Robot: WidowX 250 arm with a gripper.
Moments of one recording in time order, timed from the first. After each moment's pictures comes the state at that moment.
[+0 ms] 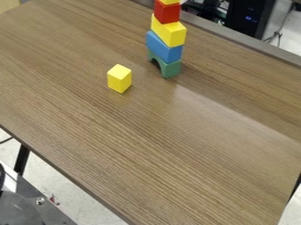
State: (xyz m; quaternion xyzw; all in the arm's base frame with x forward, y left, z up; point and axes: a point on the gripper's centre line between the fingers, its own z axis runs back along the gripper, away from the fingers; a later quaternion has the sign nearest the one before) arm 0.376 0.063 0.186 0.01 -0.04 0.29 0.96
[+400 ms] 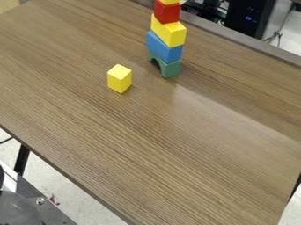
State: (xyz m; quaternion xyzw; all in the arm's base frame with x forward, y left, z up) arm 0.380 0.070 0.179 0.01 -0.04 0.30 0.95
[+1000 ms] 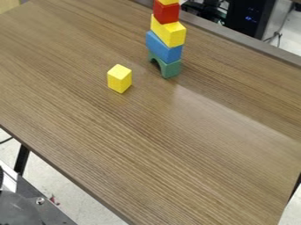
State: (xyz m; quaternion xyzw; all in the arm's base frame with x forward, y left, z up) arm 0.383 0.073 0.174 0.01 -0.05 0.31 0.95
